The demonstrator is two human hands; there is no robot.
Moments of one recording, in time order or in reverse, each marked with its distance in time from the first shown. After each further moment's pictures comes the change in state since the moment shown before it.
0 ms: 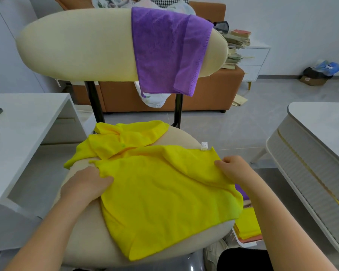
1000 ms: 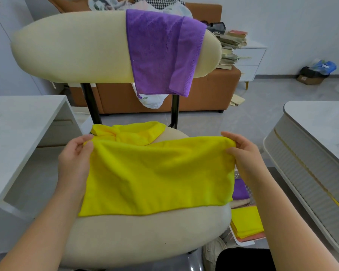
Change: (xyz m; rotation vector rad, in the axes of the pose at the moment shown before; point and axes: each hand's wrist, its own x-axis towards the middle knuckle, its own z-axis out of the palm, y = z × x) left_hand -0.014 0.027 -0.015 -1.173 0.430 0.188; right_hand -0.001 0.009 -0.023 0.805 0.130 -0.215
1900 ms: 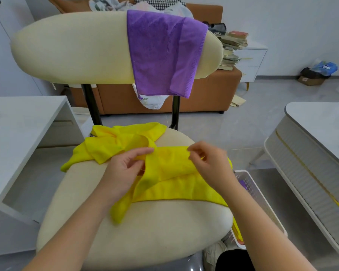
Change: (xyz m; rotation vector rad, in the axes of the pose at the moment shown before) left_hand -0.038 0.001 0.047 0.101 -0.583 0.170; right_hand -0.024 -0.001 0.063 -0.543 -0.069 -0.447
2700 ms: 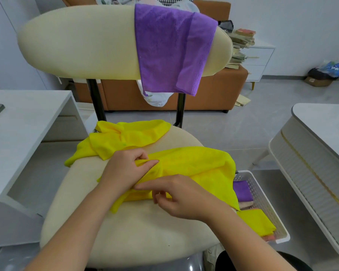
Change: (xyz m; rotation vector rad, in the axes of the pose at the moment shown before) left_hand 0.018 -0.023 -0.008 0.576 0.140 0.197; right_hand -0.035 -0.044 0.039 -0.056 -0.651 -0.432
